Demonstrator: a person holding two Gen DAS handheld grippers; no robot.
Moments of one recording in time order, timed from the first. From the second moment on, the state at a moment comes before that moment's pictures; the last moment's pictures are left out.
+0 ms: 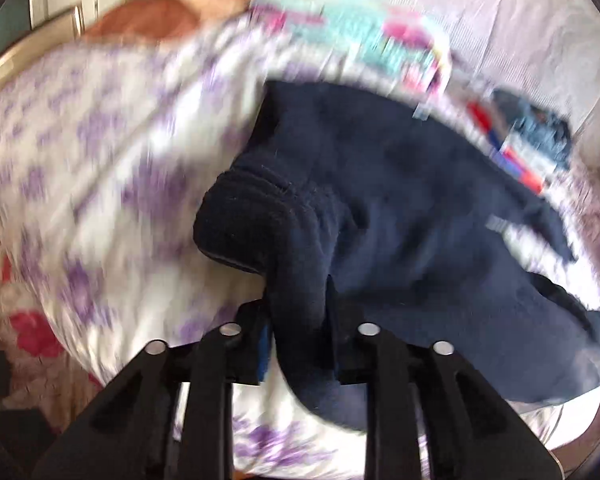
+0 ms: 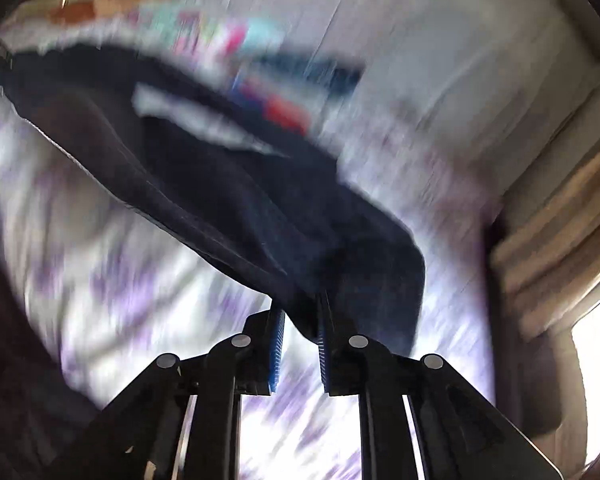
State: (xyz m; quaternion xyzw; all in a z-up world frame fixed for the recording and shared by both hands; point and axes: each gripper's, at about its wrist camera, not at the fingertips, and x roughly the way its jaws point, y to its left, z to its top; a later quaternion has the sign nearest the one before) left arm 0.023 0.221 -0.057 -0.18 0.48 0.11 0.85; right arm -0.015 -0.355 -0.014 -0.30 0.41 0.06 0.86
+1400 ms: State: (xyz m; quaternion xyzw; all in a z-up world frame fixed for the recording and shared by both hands) left arm 0.159 0.099 -0.075 -0.03 0.44 0.08 0.89; right arm 0.316 -0.407 -0.034 0.17 0.35 0.01 0.92
